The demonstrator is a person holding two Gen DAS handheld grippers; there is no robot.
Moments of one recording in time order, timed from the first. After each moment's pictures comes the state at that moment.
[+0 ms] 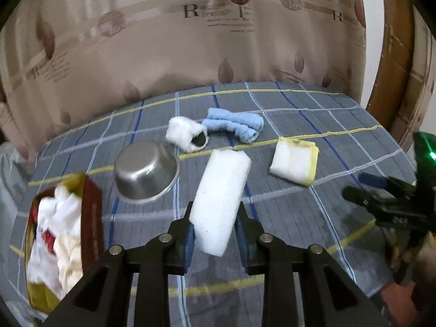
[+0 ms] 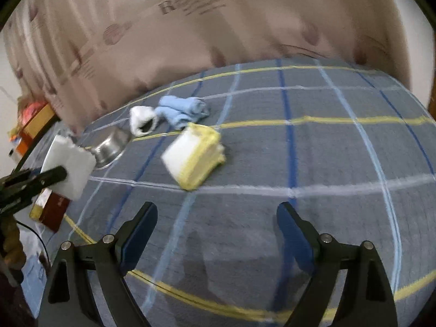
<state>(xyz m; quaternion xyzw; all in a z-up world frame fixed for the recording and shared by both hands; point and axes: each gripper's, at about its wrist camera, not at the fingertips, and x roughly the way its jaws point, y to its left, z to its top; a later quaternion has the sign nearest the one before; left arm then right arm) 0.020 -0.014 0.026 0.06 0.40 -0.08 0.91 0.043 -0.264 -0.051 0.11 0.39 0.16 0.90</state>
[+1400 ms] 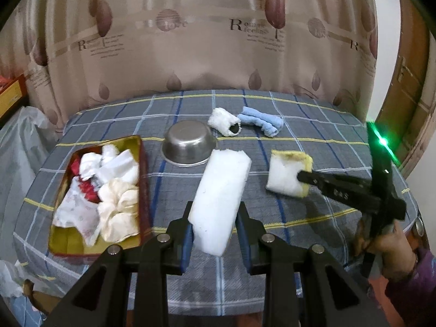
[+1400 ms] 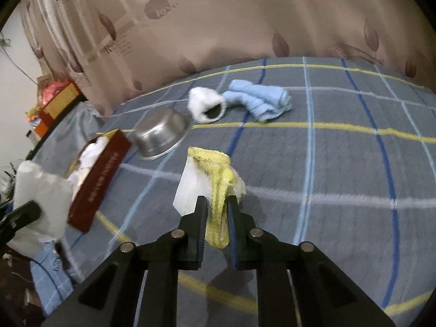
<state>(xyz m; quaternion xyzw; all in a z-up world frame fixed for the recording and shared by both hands) -0.069 0.051 0.058 0.00 0.39 -0.03 0.92 0.050 -0.164 -0.036 0.09 0.41 0.23 0.88</state>
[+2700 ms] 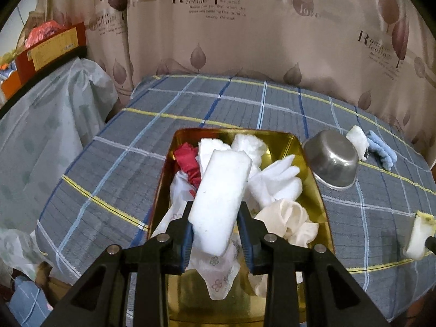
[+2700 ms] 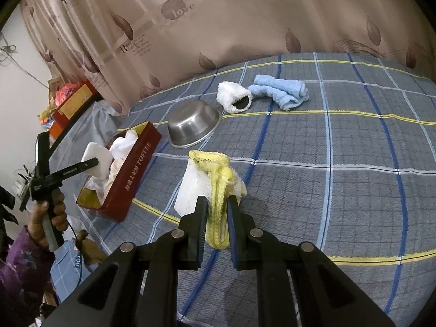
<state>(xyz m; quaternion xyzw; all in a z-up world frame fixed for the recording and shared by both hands) -0.002 0.251 0.011 -0.06 0.41 0.11 0.90 0.004 -0.148 -0.013 0.12 0.42 0.25 0.86</state>
